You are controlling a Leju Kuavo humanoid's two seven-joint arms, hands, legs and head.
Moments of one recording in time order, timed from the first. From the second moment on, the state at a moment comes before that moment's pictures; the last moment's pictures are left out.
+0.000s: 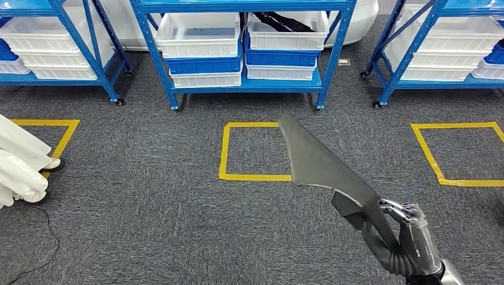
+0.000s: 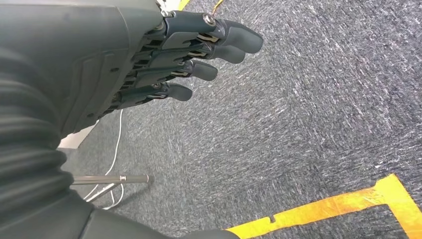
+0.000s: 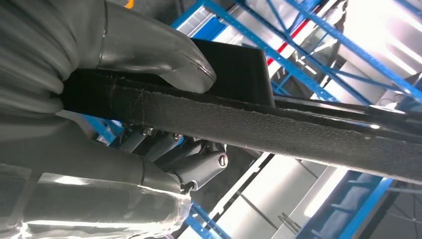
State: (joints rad) left arm -0.07 -0.13 0.79 -0.21 -1.30 0.18 0.06; right arm 0.31 -0.11 -0.16 -2.08 0.40 0.08 -0.69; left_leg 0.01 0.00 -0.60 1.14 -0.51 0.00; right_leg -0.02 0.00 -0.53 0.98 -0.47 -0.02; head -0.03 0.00
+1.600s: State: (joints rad) left arm -0.07 -0.13 0.79 -0.21 -1.32 0.17 0.06; right arm 0.38 -0.08 -0.19 -2.15 0.42 0.09 -0.69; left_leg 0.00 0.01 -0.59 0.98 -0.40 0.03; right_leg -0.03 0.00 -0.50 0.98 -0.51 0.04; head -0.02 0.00
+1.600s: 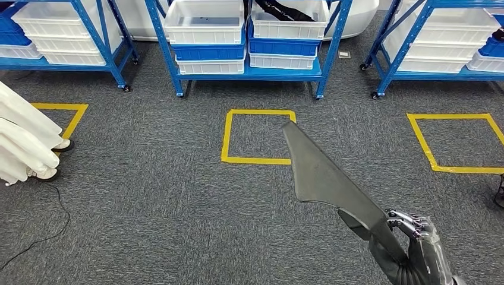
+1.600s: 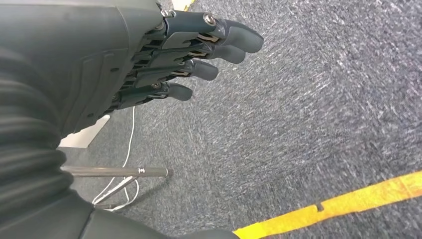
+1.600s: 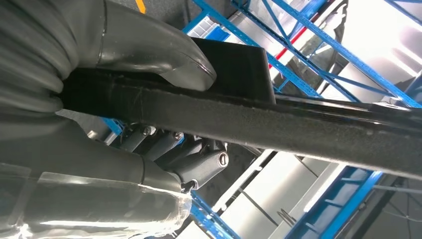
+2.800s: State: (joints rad) left arm -0.06 -0.12 0.79 -0.21 -1.37 0.17 0.05; right arm 0.40 -0.18 -0.10 -2.17 0.37 -0.03 -0.70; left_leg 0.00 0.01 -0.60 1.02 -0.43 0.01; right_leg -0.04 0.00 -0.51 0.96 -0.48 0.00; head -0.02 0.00
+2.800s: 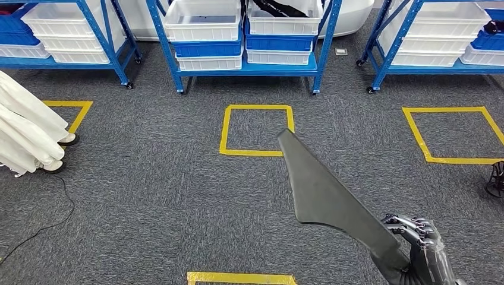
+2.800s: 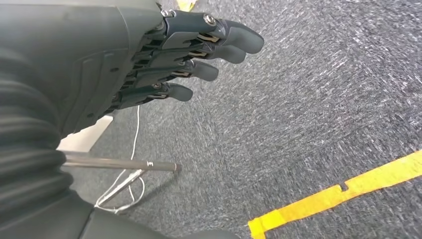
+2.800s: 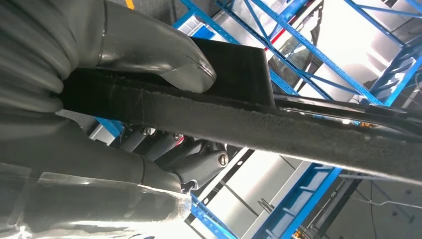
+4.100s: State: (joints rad) left arm -0.07 -0.12 0.82 -0.21 -1.38 0.14 0.03; right arm 0.37 -0.18 -0.10 -2.16 0.39 0.00 -0.70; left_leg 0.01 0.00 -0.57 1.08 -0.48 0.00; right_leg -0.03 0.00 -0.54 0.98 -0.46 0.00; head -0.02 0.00
